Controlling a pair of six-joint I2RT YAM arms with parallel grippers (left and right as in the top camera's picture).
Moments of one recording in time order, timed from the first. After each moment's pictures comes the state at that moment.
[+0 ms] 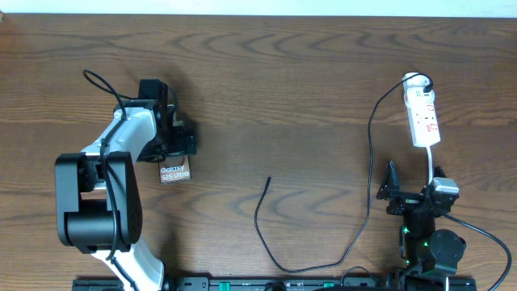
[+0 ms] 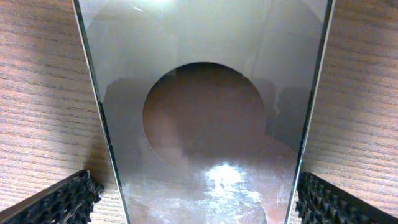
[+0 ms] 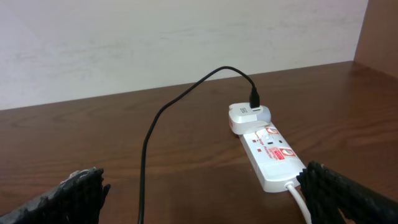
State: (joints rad) left arm 0.02 1.88 1.14 -0.75 0.01 -0.12; right arm -0.19 0.01 0.01 -0.06 -0.12 0.11
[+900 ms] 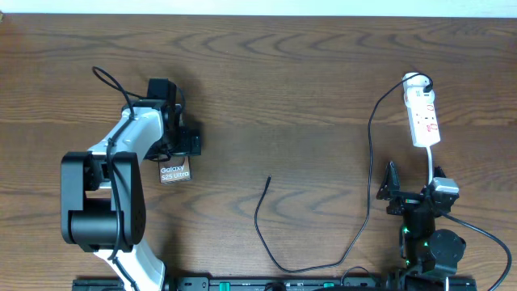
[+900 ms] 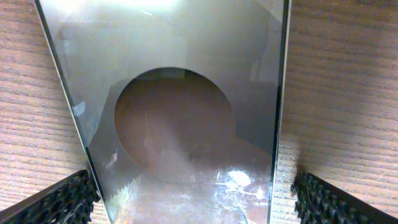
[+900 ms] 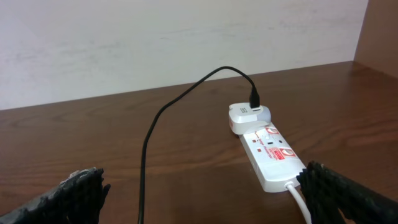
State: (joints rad) left arm -0.03 1.89 1.14 -0.74 -0.01 -0.12; right arm -0.19 0.01 0.01 -0.06 -0.12 0.11
